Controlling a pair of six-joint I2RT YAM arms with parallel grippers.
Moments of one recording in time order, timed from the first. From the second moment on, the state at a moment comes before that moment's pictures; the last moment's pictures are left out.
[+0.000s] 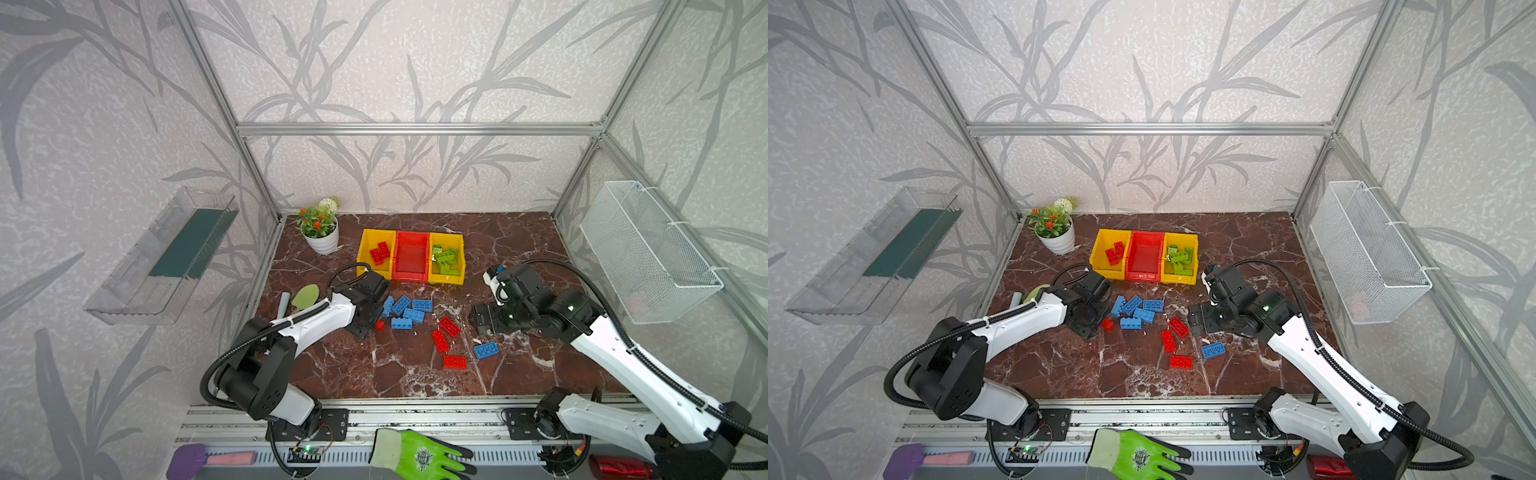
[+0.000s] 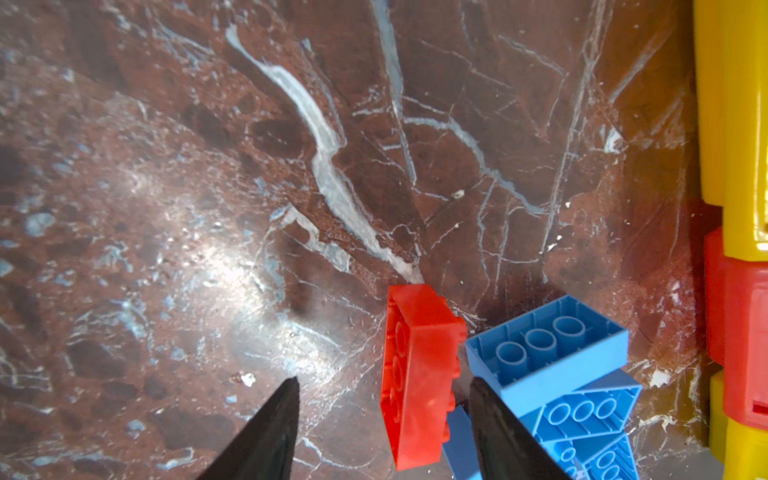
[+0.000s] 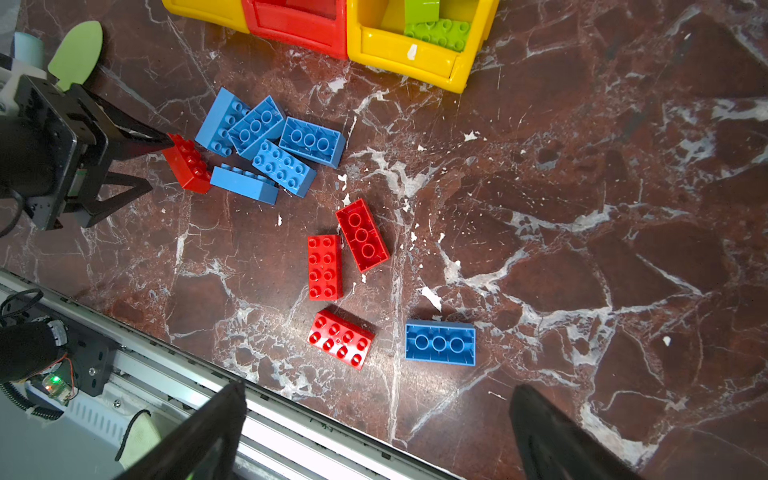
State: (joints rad) left arm -0.54 1.50 0.88 -0.69 -0.14 -1.55; right arm 0.65 1.07 1.10 -1.06 0.00 0.42
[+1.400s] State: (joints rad) left arm -0.42 1.69 1.27 -0.83 -0.12 -1.22; right arm 0.64 1.17 1.15 -1.06 0.00 0.42
